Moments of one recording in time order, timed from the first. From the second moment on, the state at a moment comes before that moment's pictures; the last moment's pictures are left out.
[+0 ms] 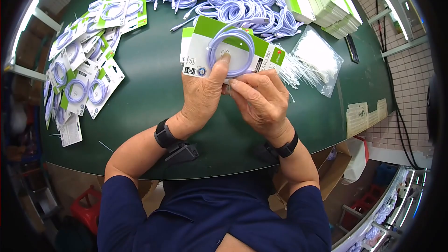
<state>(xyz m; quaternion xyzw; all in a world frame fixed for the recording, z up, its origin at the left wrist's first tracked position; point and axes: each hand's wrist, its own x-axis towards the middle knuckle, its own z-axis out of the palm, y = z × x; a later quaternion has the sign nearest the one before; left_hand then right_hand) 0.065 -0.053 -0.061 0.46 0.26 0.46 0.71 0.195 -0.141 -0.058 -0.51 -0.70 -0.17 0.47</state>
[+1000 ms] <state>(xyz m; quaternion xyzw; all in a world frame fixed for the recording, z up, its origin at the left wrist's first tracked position) 0.060 -0.057 -0.049 0.54 0.20 0.49 0.65 0.195 -0.139 -0.051 -0.49 -0.68 -0.21 0.51</state>
